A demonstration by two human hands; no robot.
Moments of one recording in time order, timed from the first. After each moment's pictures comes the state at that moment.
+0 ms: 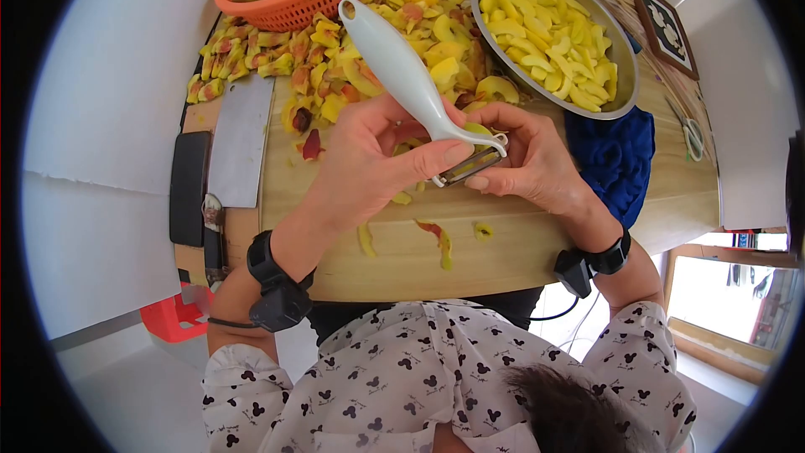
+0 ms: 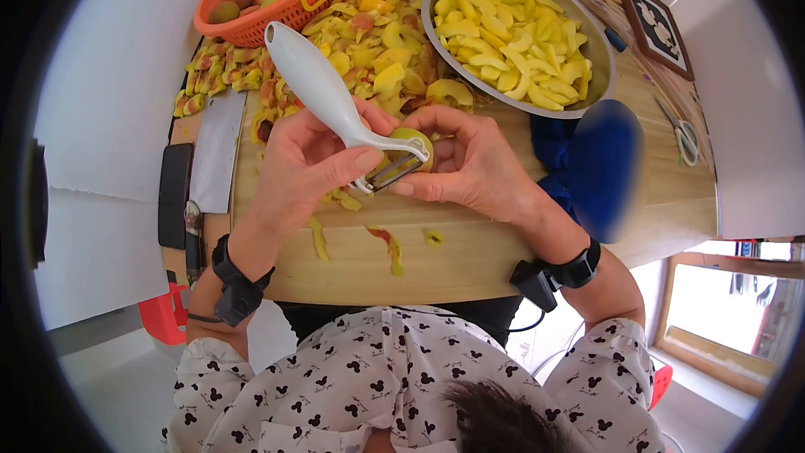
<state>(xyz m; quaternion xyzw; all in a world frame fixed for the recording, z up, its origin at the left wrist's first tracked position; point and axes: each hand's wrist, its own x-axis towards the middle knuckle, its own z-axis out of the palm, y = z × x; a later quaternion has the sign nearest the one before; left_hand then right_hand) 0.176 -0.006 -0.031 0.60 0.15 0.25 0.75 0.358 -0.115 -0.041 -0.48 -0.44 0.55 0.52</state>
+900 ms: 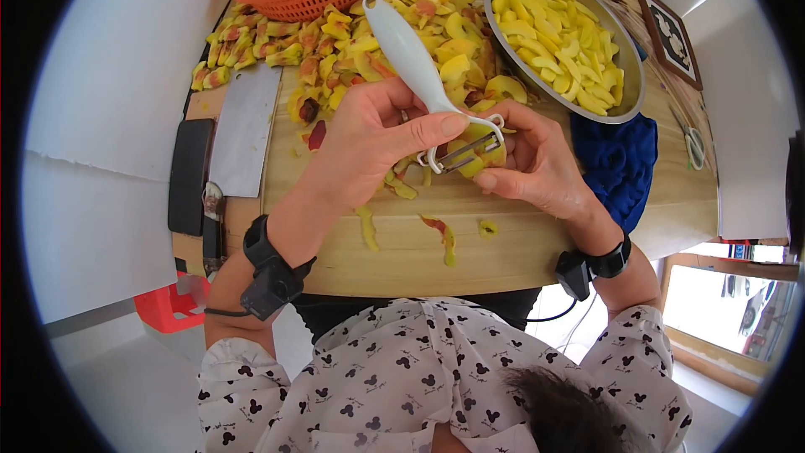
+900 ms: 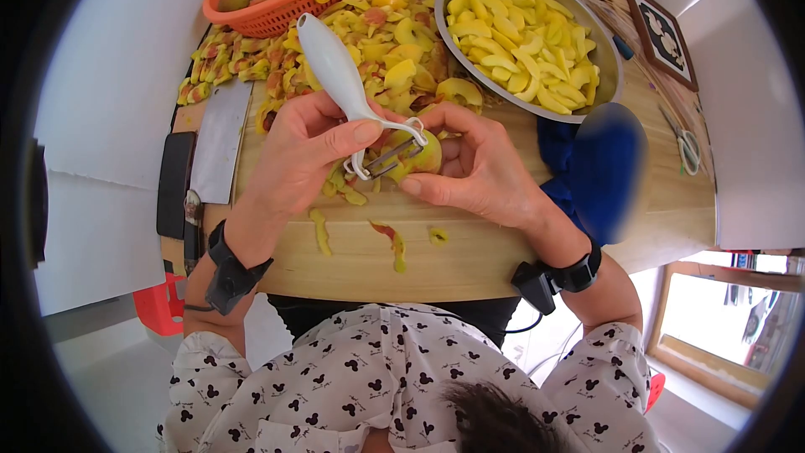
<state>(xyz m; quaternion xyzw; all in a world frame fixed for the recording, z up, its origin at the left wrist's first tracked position) 0.174 0.008 -0.039 0.55 0.18 0.21 0.79 0.354 -0.117 -0.036 -0.47 -0.45 0.56 0.52</state>
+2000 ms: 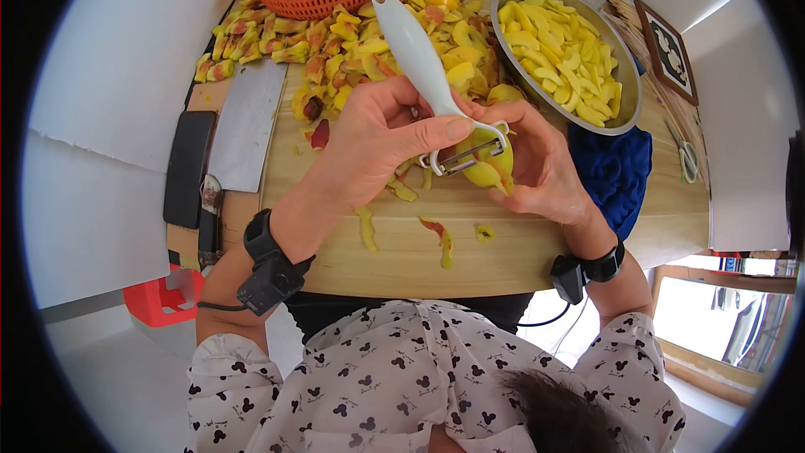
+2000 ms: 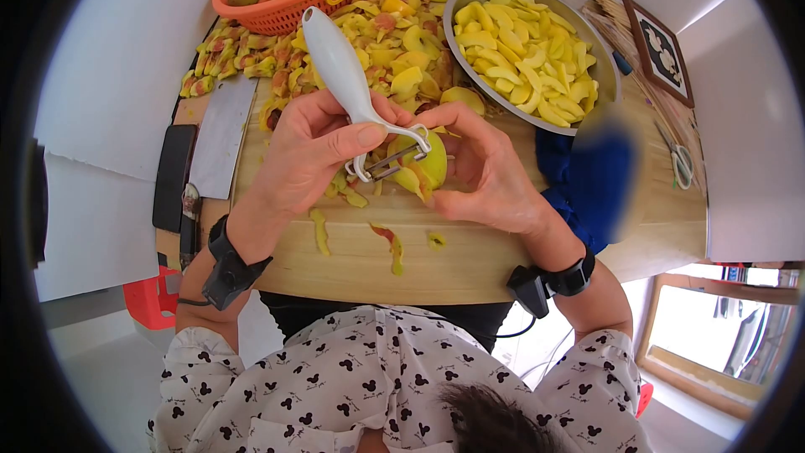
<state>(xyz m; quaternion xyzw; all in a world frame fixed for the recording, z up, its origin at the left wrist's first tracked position) 0.174 0.006 -0.037 0.53 0.13 0.24 0.80 0.357 -0.113 -0.044 -0.40 -0.51 0.53 0.54</state>
